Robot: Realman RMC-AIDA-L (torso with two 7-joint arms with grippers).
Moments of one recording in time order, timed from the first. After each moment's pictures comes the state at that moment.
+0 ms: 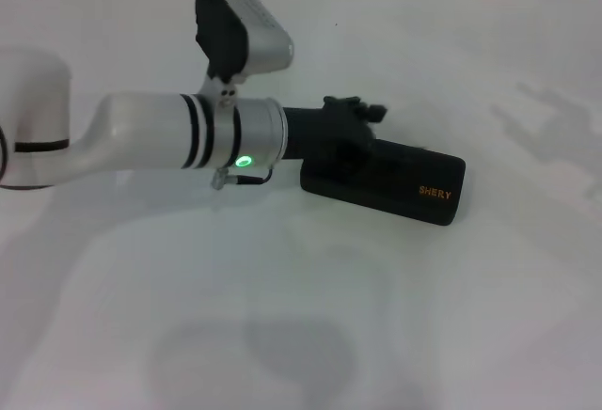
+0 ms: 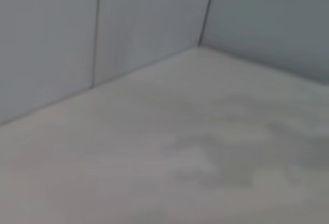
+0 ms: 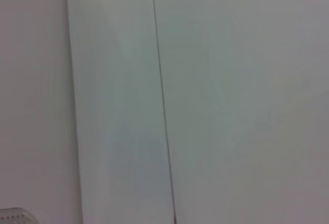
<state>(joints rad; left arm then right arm) -0.99 -2.09 2.84 0.01 -0.22 0.96 -1.11 0.39 1.98 -0.69 -0.68 -1.42 -1.53 1.18</state>
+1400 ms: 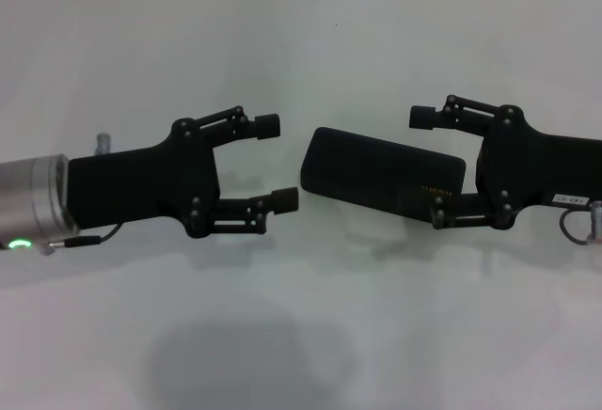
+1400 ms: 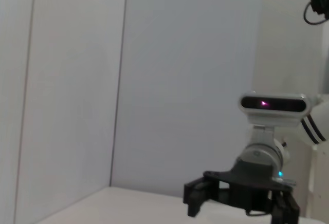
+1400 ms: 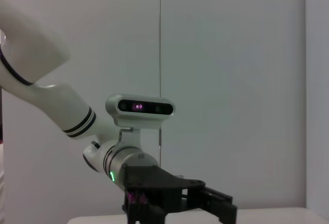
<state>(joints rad) -0.68 -1.98 2.85 -0.25 -0.35 1.88 -0.82 0.54 2.02 -1.02 -0.51 -1.55 -1.67 0.97</state>
